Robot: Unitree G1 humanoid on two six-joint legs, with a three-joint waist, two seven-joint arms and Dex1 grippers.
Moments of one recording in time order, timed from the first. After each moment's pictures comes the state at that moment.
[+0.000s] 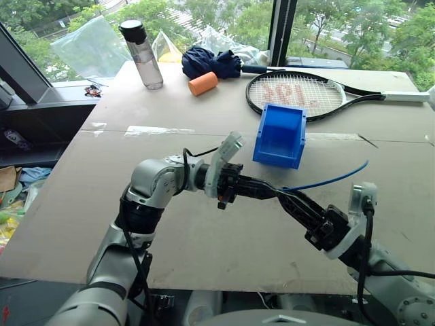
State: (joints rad) left arm -0.66 0.46 -0.21 -0.06 -0.74 1.04 -1.29; right arm 0.29 -0.34 -0.06 -0.85 1.26 0.66 0.23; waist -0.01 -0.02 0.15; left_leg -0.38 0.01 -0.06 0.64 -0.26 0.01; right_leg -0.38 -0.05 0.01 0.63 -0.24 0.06
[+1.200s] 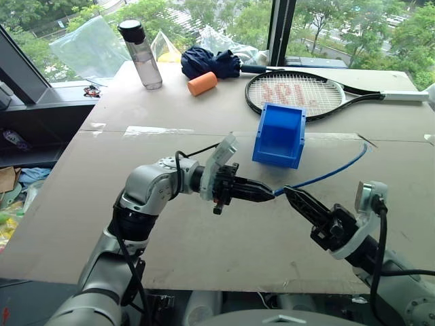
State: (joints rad) left arm -0.61 0.50 -0.21 -0.11 -0.73 0.91 -1.31; right arm 0.31 -0.43 -0.06 -0.84 1.36 0.56 0.22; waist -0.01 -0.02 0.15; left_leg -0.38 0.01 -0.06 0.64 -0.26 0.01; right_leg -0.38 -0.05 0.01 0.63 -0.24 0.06
